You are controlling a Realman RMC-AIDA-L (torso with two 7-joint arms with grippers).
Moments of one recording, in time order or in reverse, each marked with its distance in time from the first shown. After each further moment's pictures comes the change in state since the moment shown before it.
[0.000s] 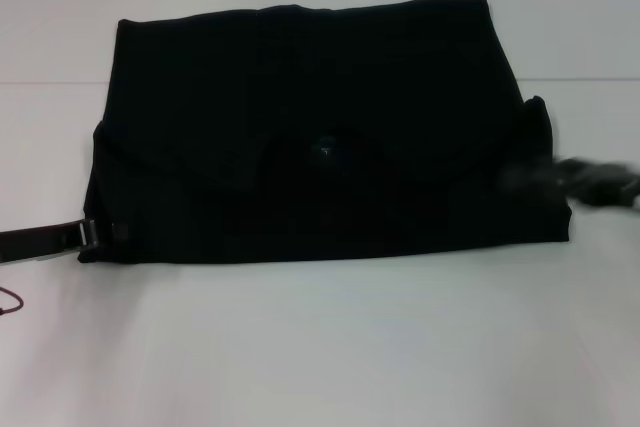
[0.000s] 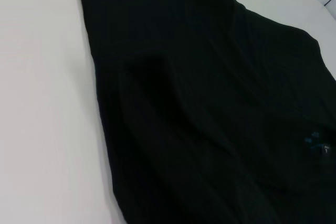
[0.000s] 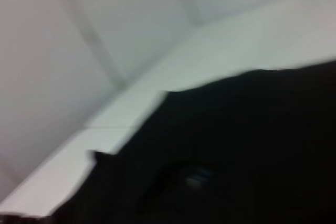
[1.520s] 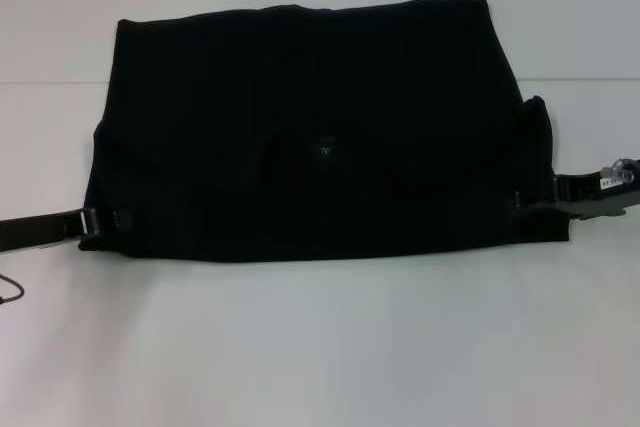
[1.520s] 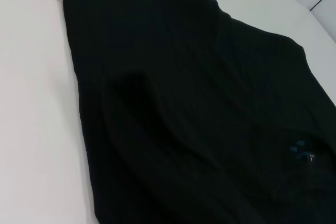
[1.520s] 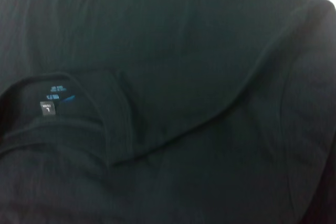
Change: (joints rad) left arm -0.013 0.007 -0.015 0.002 -0.010 0.025 0.018; right arm 0.340 -0.069 -0.009 0.197 -0.660 0.208 0.702
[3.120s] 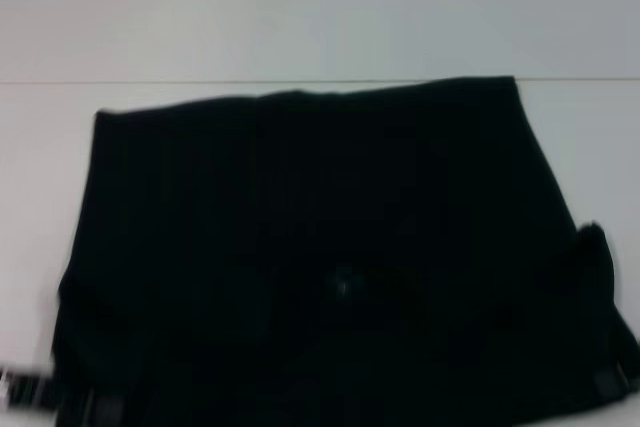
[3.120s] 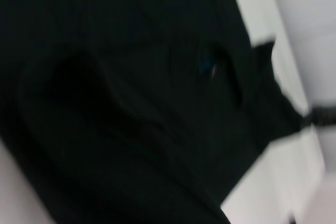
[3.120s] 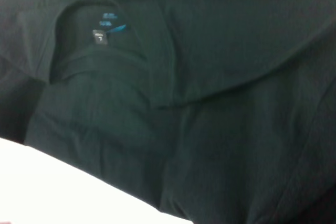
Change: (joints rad) left arm 0.040 0.099 -0.081 0.011 0.273 0.712 -0.075; right arm -0.204 -0.031 0.003 -0.209 -0.004 -0.623 -0.178
